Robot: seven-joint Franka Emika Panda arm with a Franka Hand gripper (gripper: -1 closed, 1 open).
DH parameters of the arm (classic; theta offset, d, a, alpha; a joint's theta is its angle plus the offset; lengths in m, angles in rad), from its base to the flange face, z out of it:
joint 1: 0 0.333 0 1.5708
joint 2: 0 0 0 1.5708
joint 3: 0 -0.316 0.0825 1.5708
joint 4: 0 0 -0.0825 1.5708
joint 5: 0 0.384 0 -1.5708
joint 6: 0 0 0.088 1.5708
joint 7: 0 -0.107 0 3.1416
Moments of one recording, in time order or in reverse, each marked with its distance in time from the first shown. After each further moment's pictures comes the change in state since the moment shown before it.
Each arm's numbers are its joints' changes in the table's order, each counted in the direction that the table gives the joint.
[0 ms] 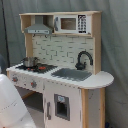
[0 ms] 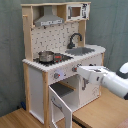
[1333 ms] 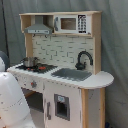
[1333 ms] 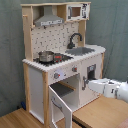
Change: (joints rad) arm 0.091 -0.086 -0.027 0.142 -0.058 -0.151 -0.153
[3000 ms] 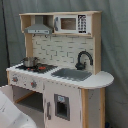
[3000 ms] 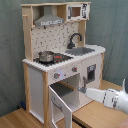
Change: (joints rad) arm -0.121 0.299 -0.013 -0.270 -0.016 -0.352 -0.198
